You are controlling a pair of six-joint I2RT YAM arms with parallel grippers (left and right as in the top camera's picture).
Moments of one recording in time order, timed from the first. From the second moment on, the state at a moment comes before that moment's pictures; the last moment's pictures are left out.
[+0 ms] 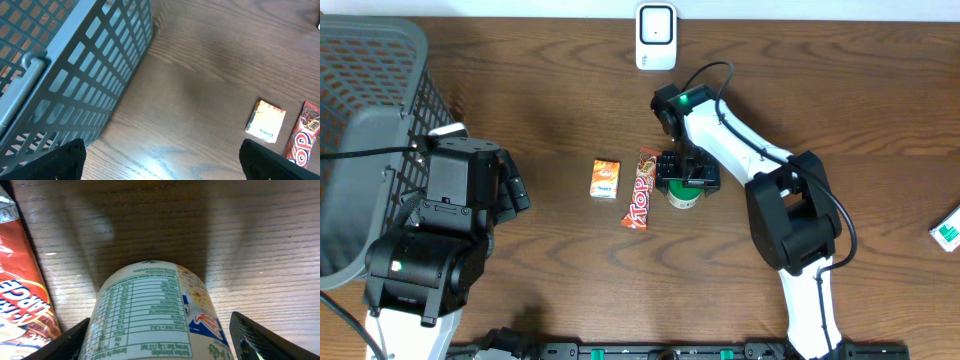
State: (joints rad) left arm -0.21 1.01 1.30 -1.23 -0.43 -0.41; right arm 0.52 2.25 1.75 -1.27 -0.08 0.57
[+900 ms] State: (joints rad) left arm -0.21 1.01 1.30 -1.23 -0.43 -0.41; right arm 0.60 2.25 1.75 -1.23 -0.01 0.49
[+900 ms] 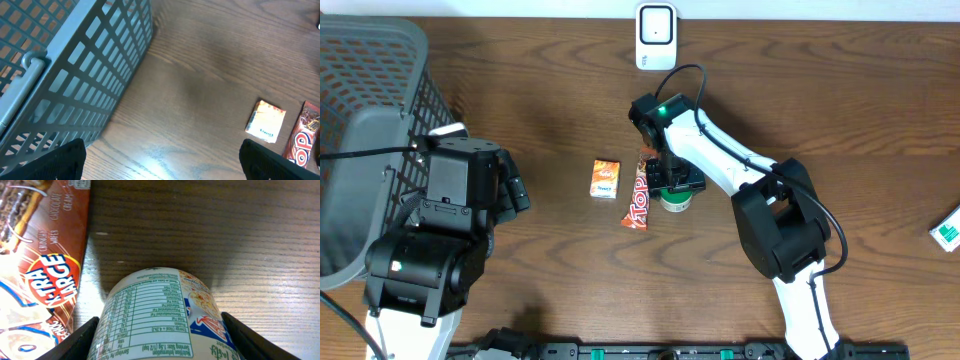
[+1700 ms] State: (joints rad) left arm -0.21 1.01 1.30 -1.23 -0.43 -0.41; right arm 0.51 2.24 2.06 -1.64 -0.21 0.50
